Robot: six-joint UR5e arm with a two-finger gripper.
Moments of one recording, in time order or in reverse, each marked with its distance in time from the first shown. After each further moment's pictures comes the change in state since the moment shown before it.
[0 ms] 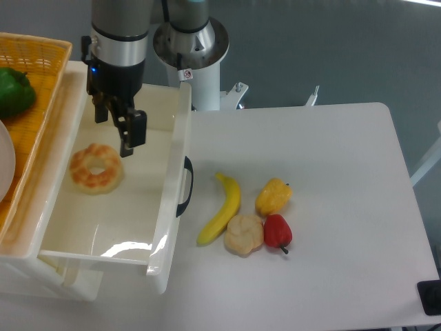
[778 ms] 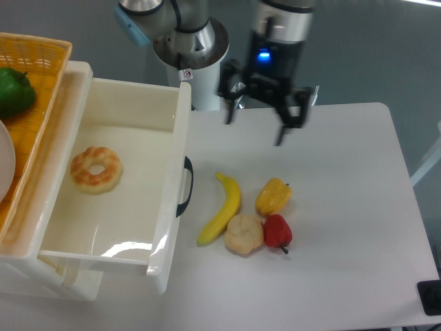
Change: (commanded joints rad) arm 0.470 -0.063 -0.008 0.048 -0.106 0.154
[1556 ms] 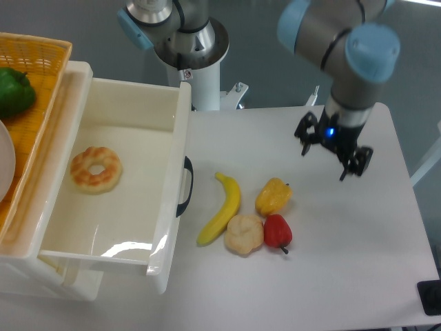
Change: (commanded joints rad) arm -0.075 -0.330 0.035 0.110 0.338 0.180
